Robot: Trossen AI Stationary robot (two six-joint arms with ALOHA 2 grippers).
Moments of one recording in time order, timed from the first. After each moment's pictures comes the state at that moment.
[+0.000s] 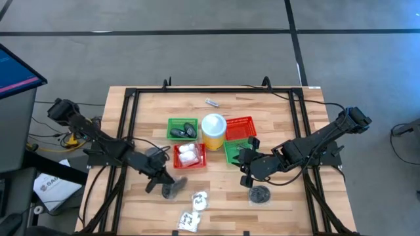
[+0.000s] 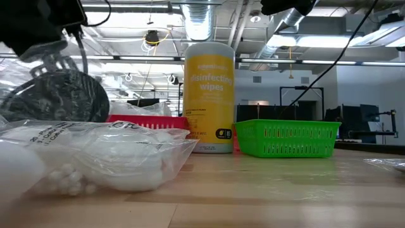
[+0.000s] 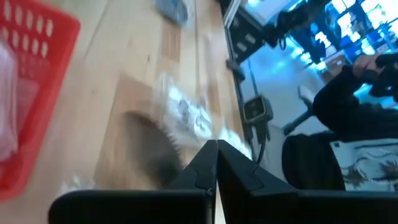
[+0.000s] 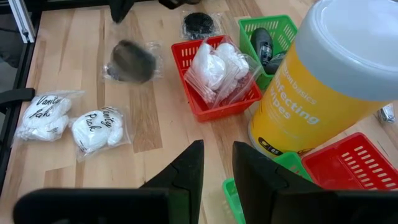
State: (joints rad) left arm -0.53 1.00 0.31 0.28 -0.10 -0.79; right arm 0.48 1.43 1.18 -0.57 0.55 0.47
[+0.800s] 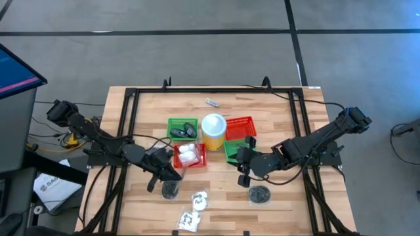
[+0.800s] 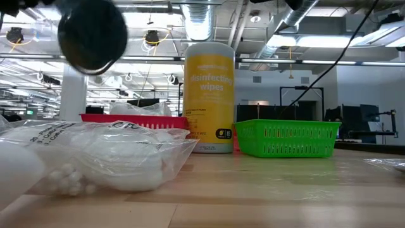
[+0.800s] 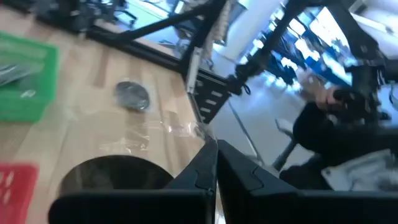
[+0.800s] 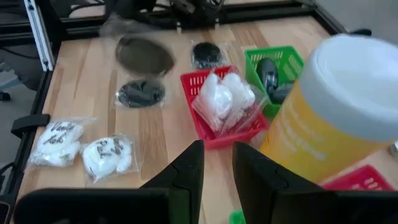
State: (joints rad) left arm -0.47 1.04 0.44 0.43 -0.07 -0.53; right arm 0.46 1.43 1.18 -0.45 0.54 0.39
